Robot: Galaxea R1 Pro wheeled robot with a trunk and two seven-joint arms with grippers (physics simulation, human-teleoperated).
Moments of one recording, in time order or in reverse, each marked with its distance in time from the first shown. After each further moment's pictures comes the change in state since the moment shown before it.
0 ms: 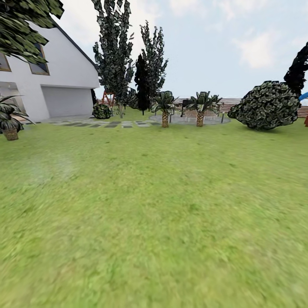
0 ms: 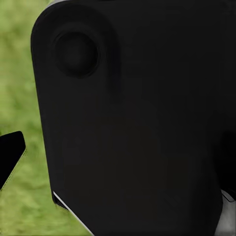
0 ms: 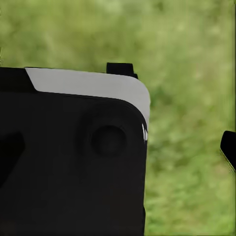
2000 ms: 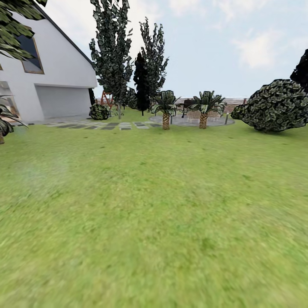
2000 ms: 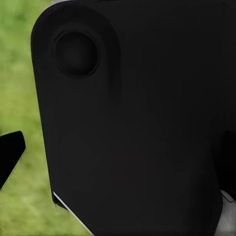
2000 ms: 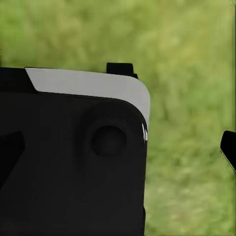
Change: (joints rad) left arm 0.000 0.000 0.000 -0.001 0.000 0.000 0.000; right arm 0.000 0.000 0.000 0.000 0.000 0.000 0.000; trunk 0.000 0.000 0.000
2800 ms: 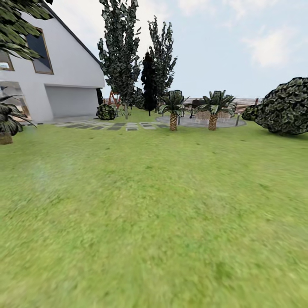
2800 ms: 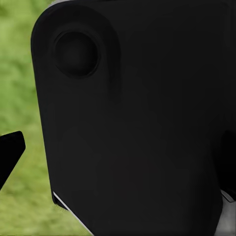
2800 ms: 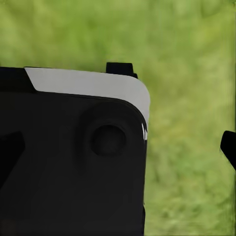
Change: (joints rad) left arm 0.000 0.000 0.000 0.000 0.000 0.000 0.000; right arm 0.000 0.000 0.000 0.000 -0.001 0.001 -0.001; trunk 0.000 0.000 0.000
